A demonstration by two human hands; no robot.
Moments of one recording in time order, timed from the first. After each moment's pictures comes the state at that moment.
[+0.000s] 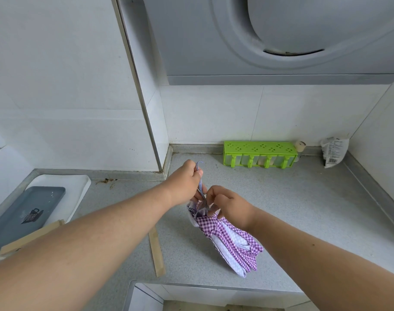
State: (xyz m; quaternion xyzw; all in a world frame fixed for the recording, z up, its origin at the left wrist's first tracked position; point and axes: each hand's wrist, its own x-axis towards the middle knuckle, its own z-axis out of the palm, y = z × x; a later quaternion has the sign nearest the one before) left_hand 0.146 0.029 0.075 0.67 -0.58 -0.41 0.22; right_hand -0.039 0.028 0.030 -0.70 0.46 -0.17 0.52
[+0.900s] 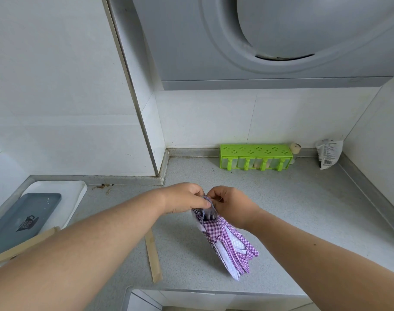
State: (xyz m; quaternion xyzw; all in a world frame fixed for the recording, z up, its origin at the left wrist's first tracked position) left_hand 0.145 0.026 0.069 0.63 -0.65 -0.43 0.04; right_hand -0.049 0.016 0.030 -0.76 0.50 -0.17 0.38
